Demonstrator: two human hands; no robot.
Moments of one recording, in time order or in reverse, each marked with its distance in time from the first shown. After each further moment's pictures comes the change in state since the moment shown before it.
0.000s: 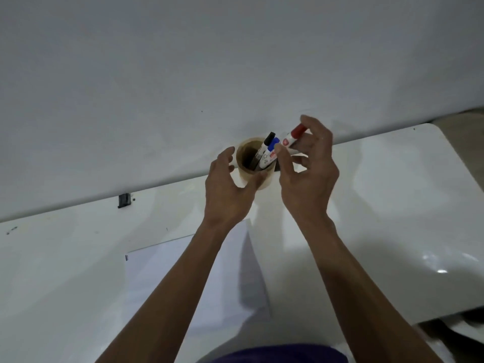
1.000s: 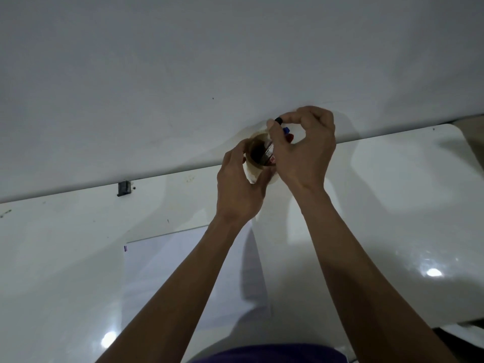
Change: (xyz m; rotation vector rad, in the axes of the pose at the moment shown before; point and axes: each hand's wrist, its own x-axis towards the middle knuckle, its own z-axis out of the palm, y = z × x) left_hand 0.007 -0.011 0.017 -0.010 0.084 0.134; right_hand 0.032 0.011 0.041 -0.258 -0.042 0.065
